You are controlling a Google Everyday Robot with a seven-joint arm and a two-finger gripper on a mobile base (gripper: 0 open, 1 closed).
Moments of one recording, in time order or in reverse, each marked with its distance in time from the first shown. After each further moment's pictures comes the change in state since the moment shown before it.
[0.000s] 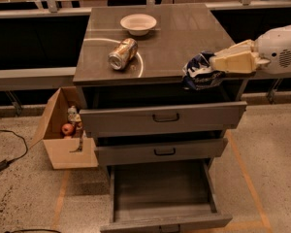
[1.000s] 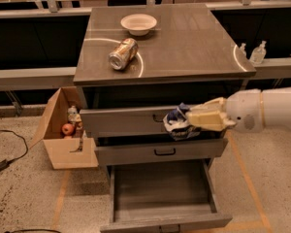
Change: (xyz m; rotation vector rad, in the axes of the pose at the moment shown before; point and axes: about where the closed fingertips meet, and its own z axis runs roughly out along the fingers) arm 0.097 0.070 0.063 -0.014 0.040 0.103
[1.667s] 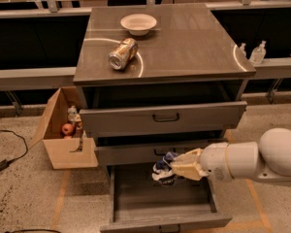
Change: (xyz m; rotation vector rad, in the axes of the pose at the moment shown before) arm 0.139 0.031 0.075 -0.009 0.136 0.063
